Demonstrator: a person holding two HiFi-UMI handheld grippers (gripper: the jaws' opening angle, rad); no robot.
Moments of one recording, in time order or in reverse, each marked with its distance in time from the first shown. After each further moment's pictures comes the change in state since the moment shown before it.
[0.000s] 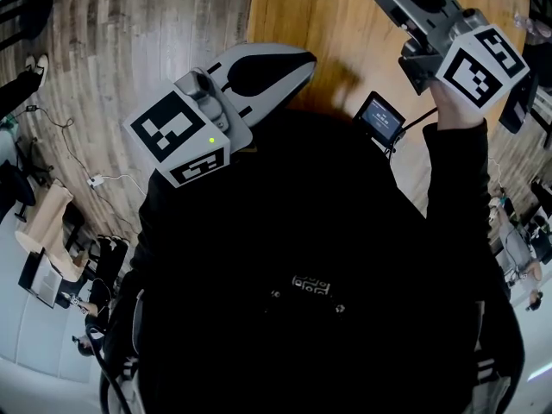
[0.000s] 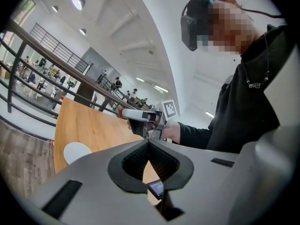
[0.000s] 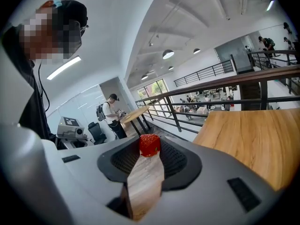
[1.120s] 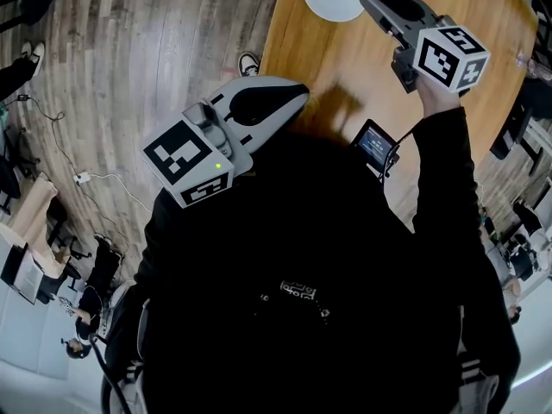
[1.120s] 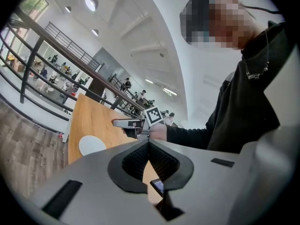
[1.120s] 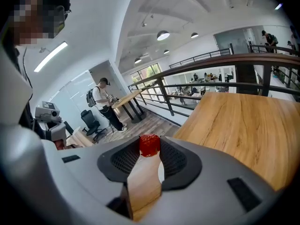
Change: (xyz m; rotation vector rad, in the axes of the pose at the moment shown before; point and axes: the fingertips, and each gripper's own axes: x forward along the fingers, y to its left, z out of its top) left arm -0.016 0.000 -0.016 -0.077 -0.023 0.067; right arm 0.030 -0.068 -0.064 0.020 0.197 -0.096
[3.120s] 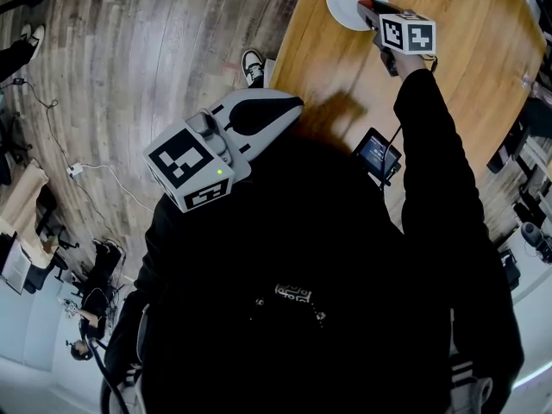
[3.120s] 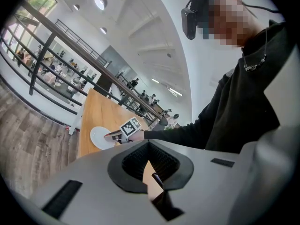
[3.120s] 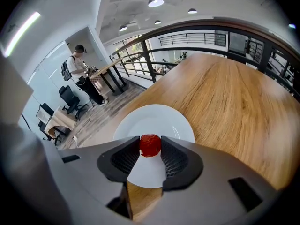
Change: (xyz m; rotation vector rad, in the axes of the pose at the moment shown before) left arm -0.039 0.051 -0.012 -0.088 0.002 0.055; right arm 0.133 -0.107 -0.118 -0.003 0.356 -0.208
